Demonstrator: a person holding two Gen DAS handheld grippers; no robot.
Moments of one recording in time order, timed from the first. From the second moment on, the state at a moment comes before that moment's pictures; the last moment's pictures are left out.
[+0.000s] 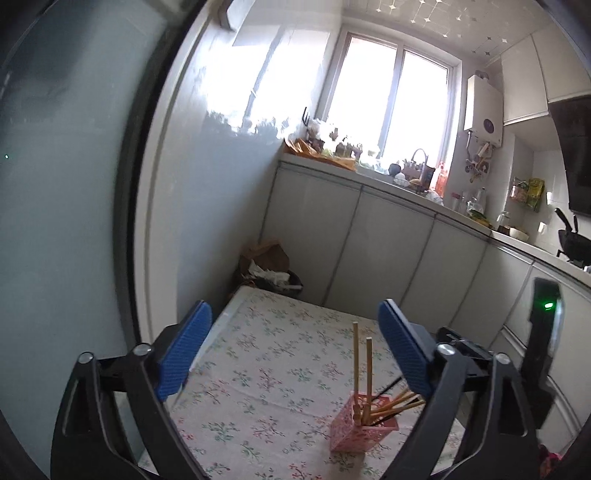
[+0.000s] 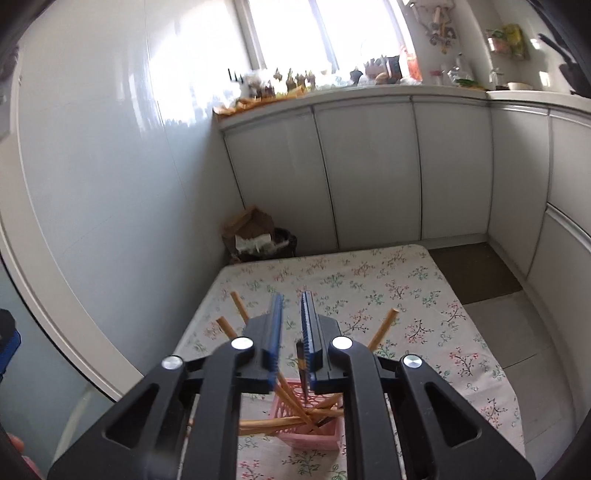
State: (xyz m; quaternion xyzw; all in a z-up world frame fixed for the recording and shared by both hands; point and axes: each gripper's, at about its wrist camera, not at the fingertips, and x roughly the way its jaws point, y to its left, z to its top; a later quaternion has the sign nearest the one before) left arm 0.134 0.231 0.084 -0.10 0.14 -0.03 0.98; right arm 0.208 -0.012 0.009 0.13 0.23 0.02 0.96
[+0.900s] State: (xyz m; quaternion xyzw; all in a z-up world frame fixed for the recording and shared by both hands) left arm -0.039 0.096 0.117 0.01 0.11 0.00 0.99; right arm -0.071 -0.111 0.036 0.18 0.20 -0.18 0.95
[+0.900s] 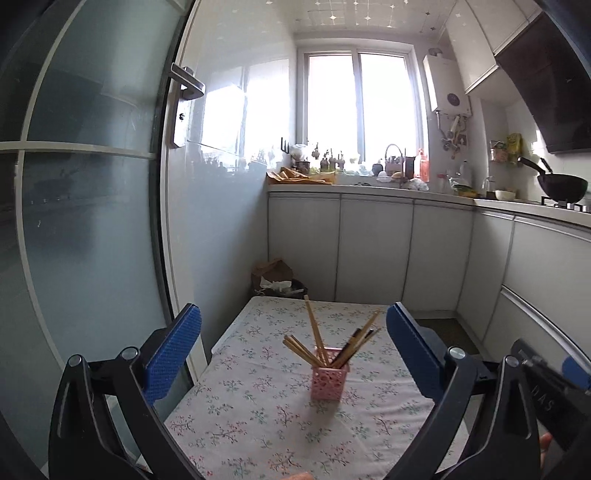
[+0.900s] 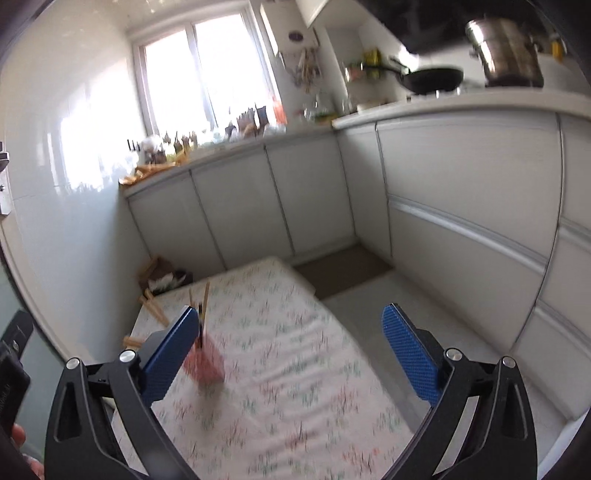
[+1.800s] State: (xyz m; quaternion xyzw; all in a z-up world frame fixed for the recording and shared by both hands) left arm -0.044 0.081 0.098 0.02 0.19 -0.01 0.98; right arm -0.107 -0.094 0.048 0.15 0.19 -0.22 0.94
